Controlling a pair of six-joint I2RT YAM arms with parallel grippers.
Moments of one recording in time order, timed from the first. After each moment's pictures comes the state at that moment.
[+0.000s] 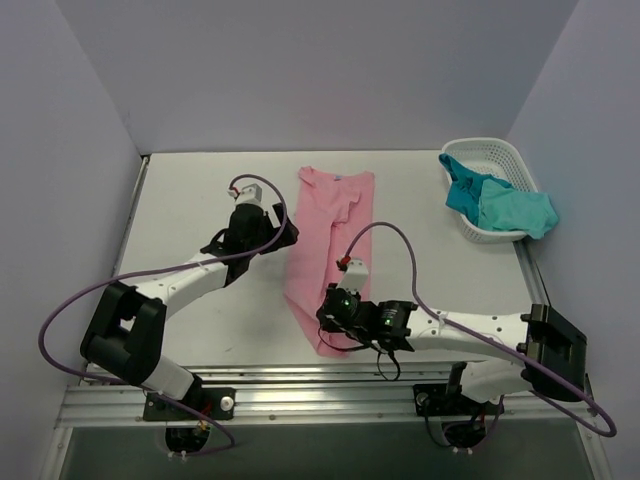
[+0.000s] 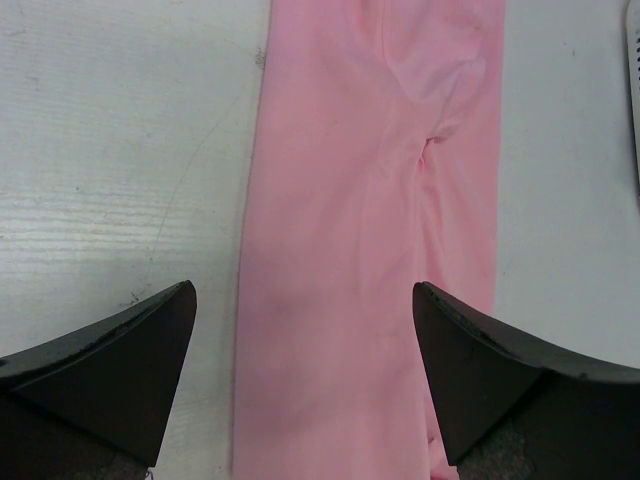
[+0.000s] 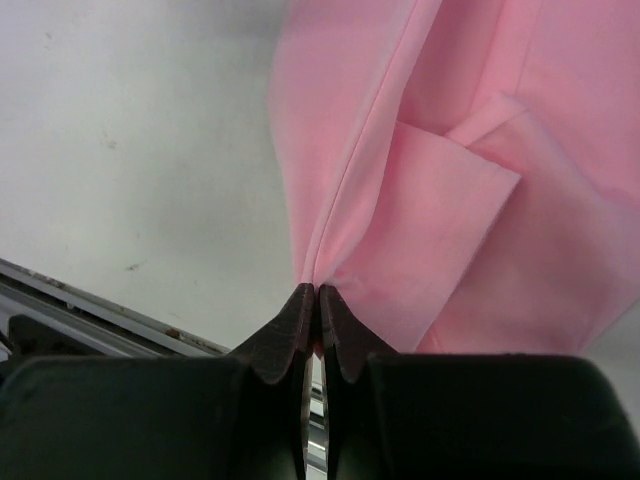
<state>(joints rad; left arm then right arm) -0.50 1.52 0.89 0.09 -0.12 -0.67 1.16 1.30 0.75 -0.21 0.43 1.01</state>
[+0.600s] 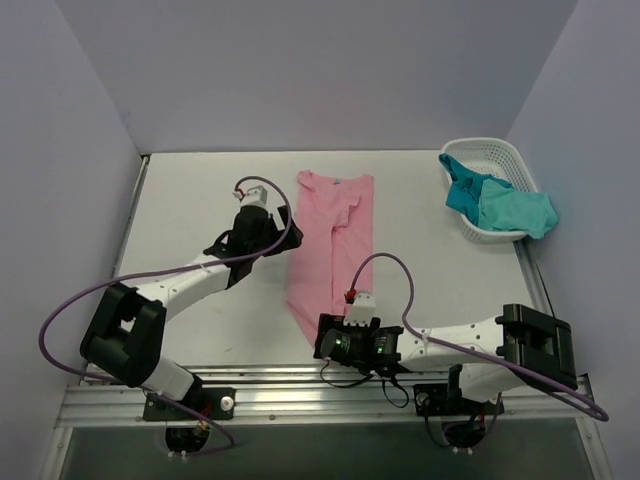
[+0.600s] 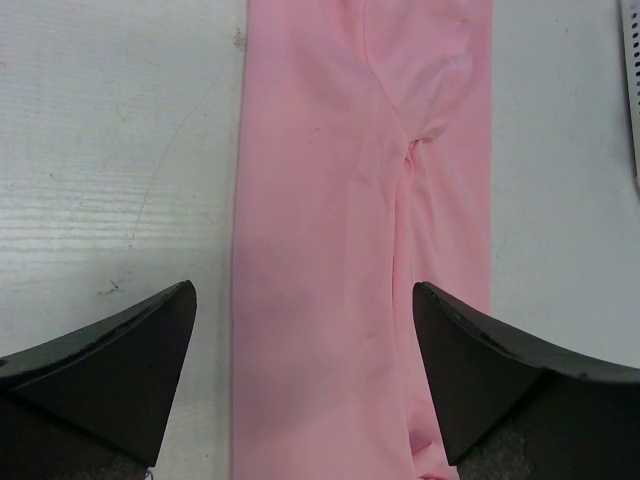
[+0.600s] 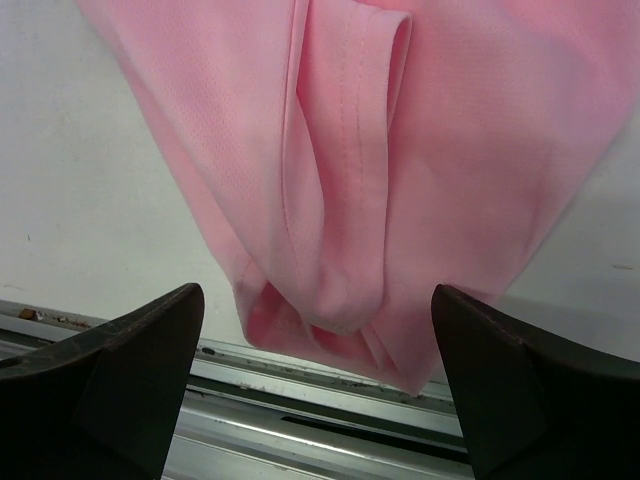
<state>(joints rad) -0.53 1.52 0.89 0.09 -0.12 -0.67 1.35 1.37 0.59 -0.27 0.56 1.28</state>
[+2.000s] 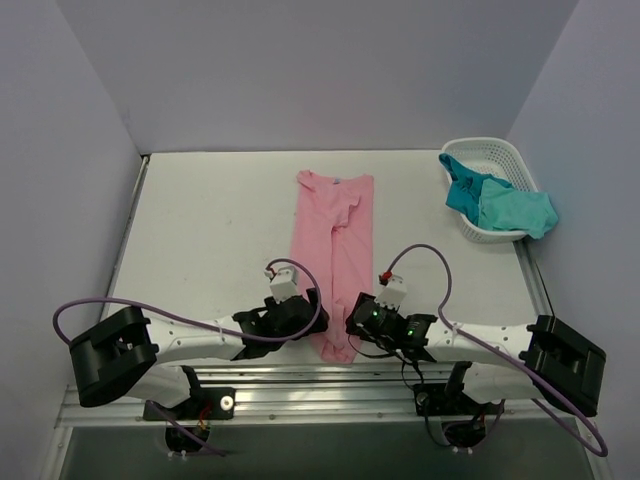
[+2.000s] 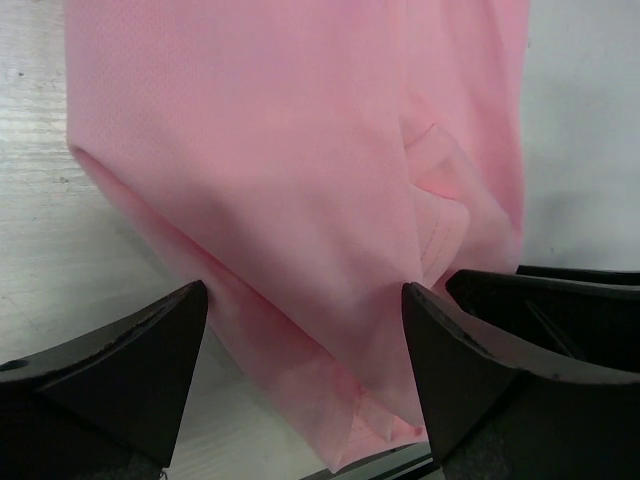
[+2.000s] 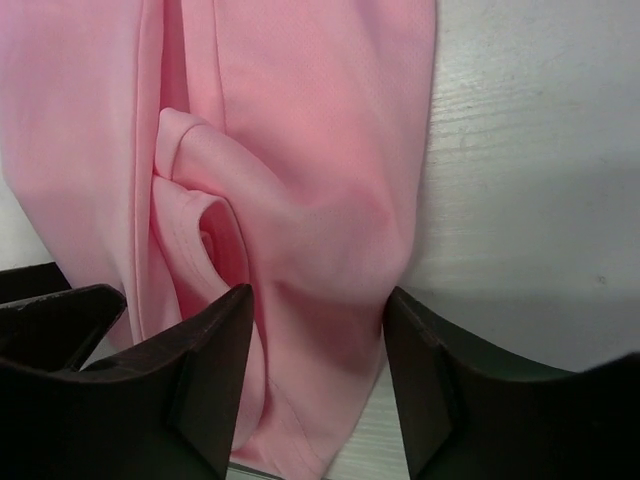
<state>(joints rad) -1.13 1.37 0.55 0.03 -0.48 -1.09 1.06 1.20 0.39 -0.12 0.47 1.17</state>
